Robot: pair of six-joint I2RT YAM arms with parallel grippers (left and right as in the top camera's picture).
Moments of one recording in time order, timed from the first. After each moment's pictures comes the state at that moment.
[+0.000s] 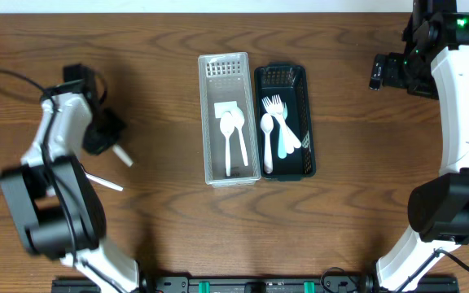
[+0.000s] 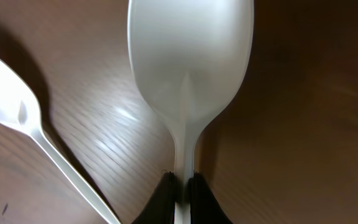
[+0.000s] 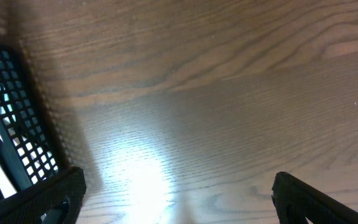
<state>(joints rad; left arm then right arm) 0.19 1.83 1.34 -0.95 -0.04 -0.51 -0.07 1.93 1.99 -1.40 0.10 0.18</state>
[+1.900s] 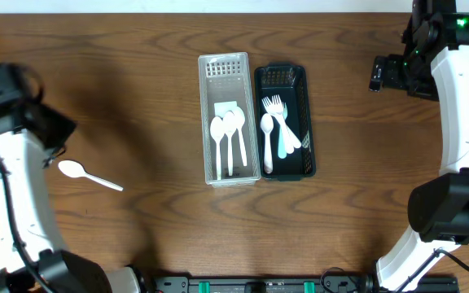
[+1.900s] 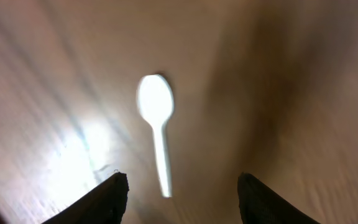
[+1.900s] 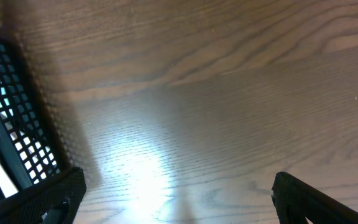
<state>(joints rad) 0.47 1.51 1.35 -1.08 -0.09 -0.63 -0.07 1.93 1.99 -1.42 0.10 0.18</state>
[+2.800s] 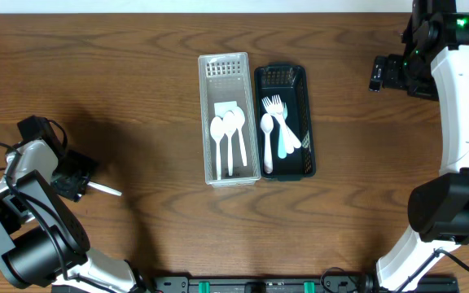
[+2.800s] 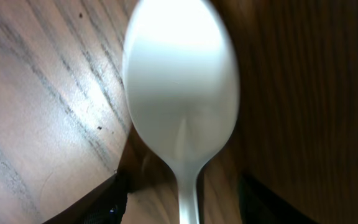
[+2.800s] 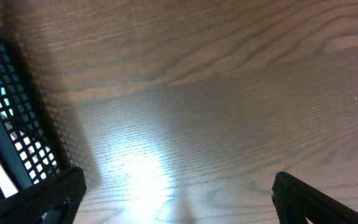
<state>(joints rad) 0.54 1.79 1.00 -0.72 0.01 -0.61 -0.07 1.93 1.99 -1.42 0.10 0.18</state>
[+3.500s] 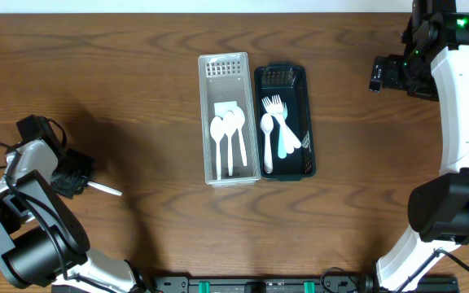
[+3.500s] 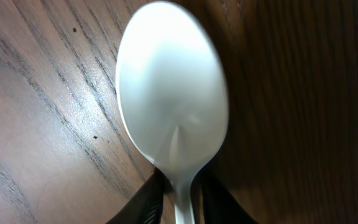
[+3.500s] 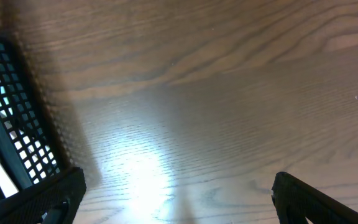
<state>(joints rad) 0.54 1.79 1.00 -0.71 0.01 -0.60 -0.07 1.93 1.99 -1.42 0.10 0.18</state>
